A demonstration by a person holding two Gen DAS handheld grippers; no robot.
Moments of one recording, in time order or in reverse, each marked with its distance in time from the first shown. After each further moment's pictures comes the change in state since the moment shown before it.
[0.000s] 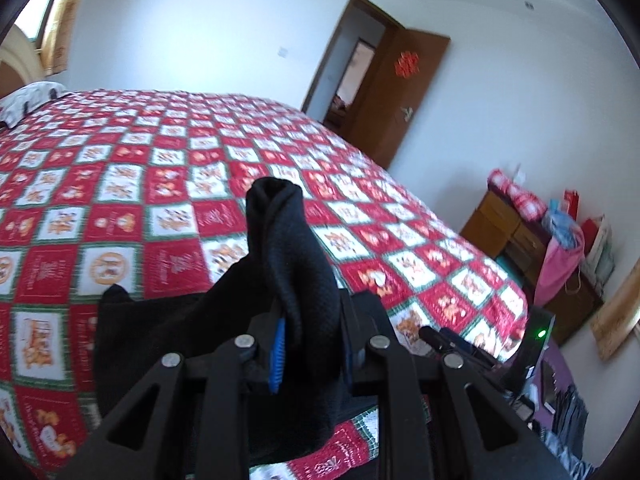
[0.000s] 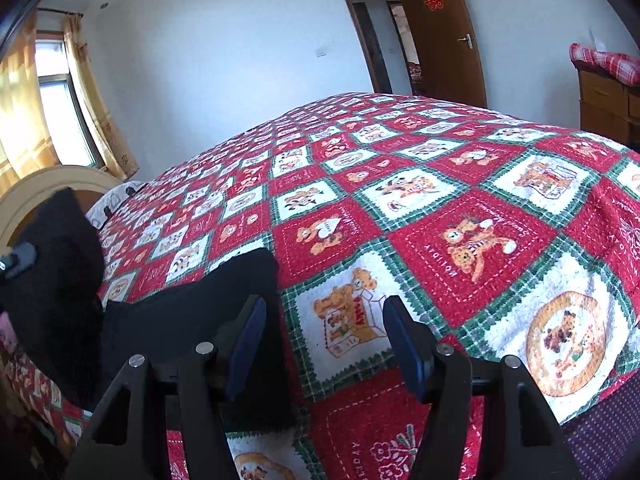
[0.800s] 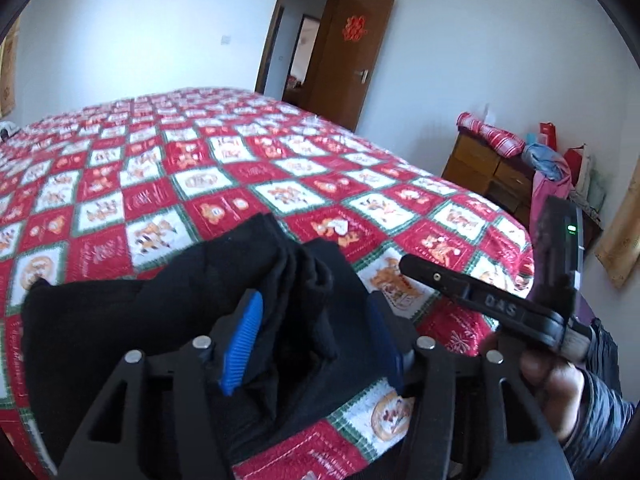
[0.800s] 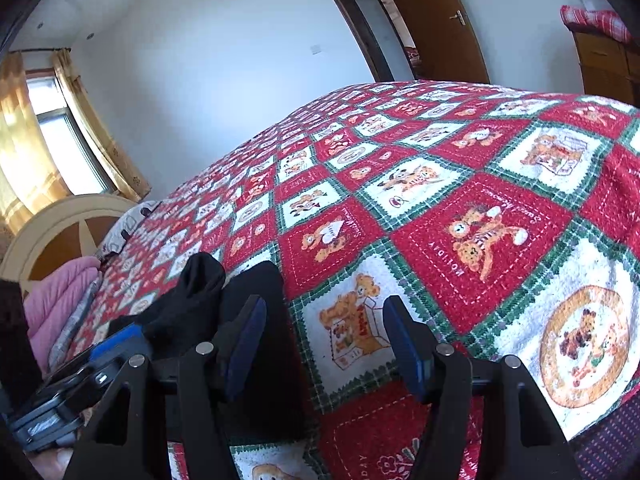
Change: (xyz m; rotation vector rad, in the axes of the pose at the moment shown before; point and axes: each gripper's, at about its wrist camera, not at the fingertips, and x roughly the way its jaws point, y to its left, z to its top) left arm 0.041 -0.051 -0.043 0.195 0.037 -0.048; right arm 0.007 -0.018 0.006 0.119 0.012 0.103
